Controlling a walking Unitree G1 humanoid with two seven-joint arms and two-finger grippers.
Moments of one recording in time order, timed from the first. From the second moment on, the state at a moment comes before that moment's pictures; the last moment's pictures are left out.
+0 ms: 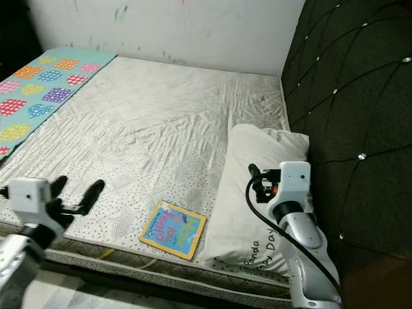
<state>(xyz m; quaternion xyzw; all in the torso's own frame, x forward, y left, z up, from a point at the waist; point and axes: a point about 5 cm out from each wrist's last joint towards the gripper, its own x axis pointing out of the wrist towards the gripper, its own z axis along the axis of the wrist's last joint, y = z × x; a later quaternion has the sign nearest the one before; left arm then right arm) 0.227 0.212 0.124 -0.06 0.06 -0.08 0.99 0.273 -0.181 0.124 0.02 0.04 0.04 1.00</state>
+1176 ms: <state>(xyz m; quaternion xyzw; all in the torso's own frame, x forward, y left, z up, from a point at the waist) 0.237 0.183 0.106 -0.12 0.07 -0.03 0.99 0.293 -0.173 0.132 0.03 0.02 0.05 1.00</state>
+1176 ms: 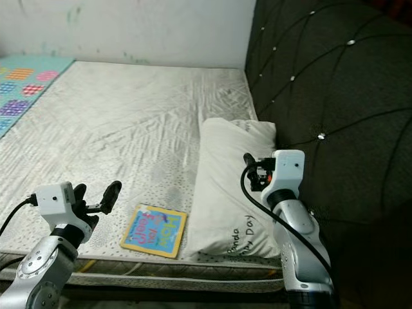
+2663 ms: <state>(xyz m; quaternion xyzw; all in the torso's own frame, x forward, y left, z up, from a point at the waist) 0.243 0.174 0.101 -0.13 0.07 -0.05 0.99 0.301 -0.170 0.117 0.01 0.04 0.07 1.00</state>
